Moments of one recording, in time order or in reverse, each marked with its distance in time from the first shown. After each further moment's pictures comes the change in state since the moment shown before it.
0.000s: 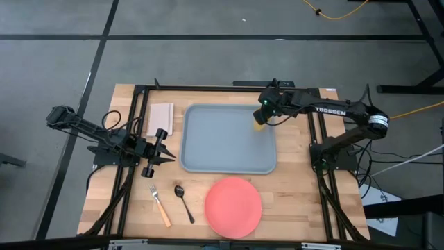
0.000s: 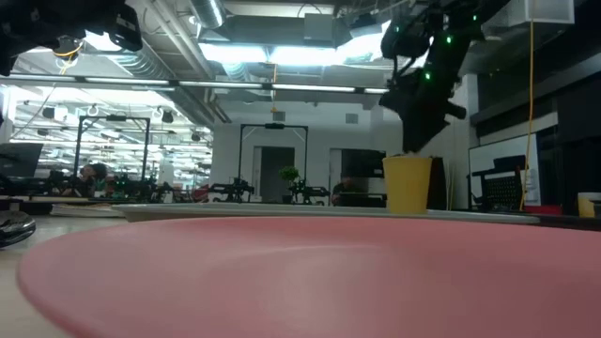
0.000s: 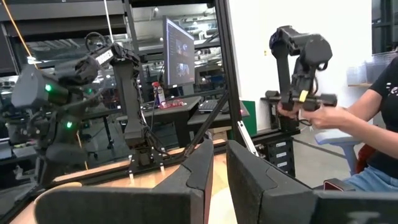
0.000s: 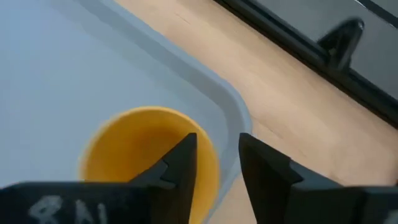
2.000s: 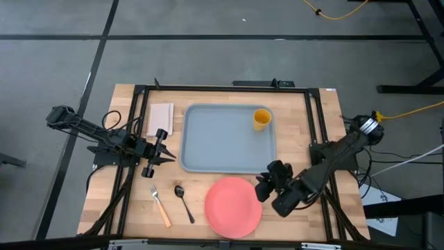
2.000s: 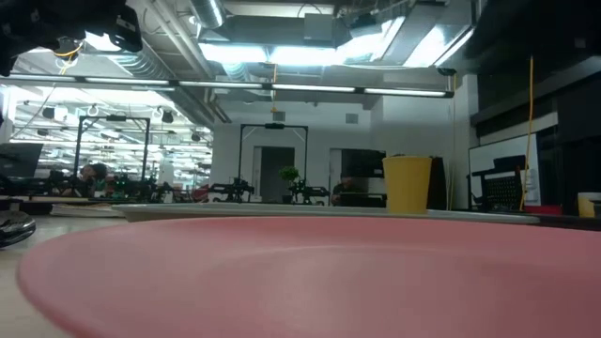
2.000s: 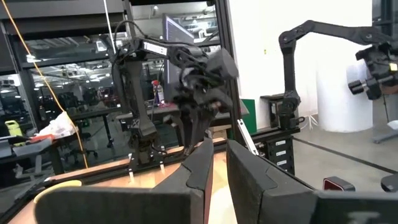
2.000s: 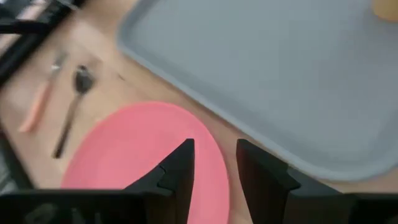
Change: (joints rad) left arm 0.000 0.000 0.000 -0.007 0.000 0.000; right arm 1.120 0.152 0.117 -0.110 0.372 1.194
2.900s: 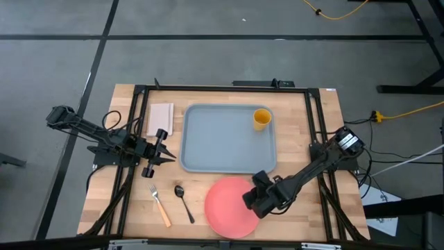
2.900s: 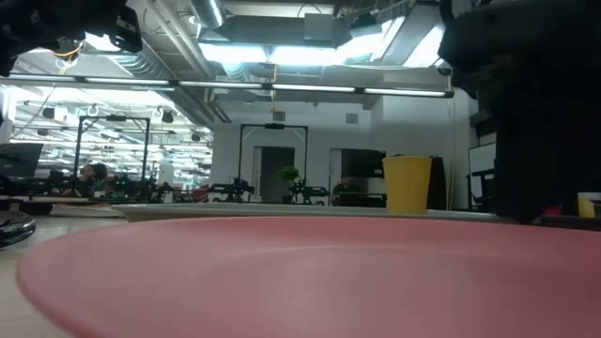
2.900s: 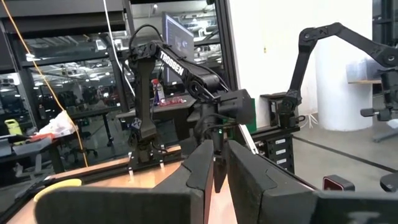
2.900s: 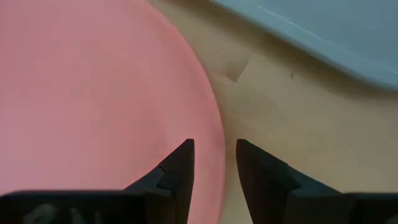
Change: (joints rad) left arm 0.000 0.000 0.000 -0.005 0.000 0.000; right arm -0.081 0.289 -0.001 0.158 -0.348 0.021
